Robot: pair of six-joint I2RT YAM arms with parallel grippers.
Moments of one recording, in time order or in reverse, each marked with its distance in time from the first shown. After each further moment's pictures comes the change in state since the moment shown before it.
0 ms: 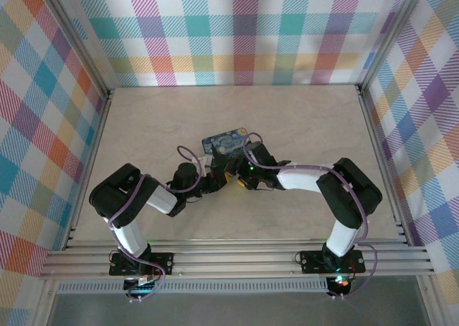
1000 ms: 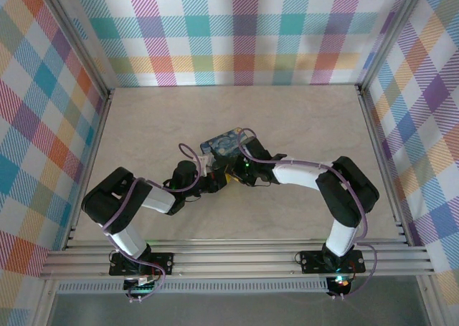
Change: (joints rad) left arm 0.001 -0.070 0.011 -0.106 0.027 0.119; right arm 0.006 0.014 0.118 -0.160 0.008 -0.078
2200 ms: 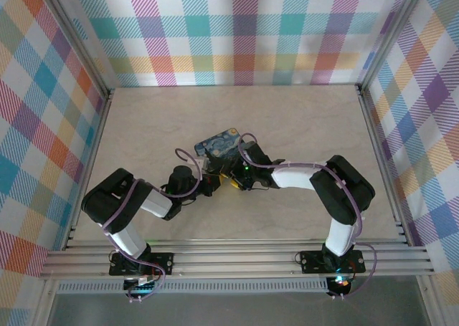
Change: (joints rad) left arm 0.032 0.009 -0.078 0.087 -0.100 0.139; right arm 0.007 0.035 -0.073 0.172 -0.053 0.130
